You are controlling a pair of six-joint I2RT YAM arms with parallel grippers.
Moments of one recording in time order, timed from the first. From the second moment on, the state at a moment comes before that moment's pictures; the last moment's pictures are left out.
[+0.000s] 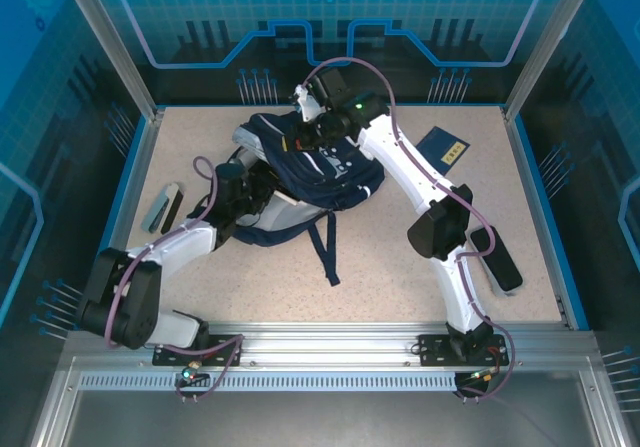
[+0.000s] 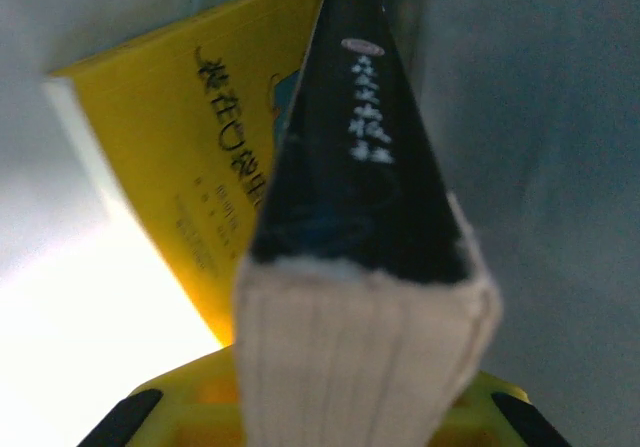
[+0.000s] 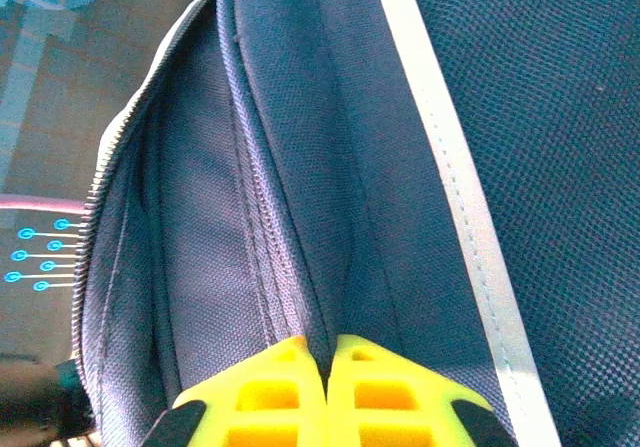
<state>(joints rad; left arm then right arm) -0.27 1.42 0.70 0.25 0.19 -1.24 0.62 2.24 2.46 -1.07 -0.47 0.43</state>
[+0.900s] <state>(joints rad) -0.17 1.42 0.82 0.00 0.26 -1.25 0.59 2.18 2.38 -1.03 -0.48 0.48</state>
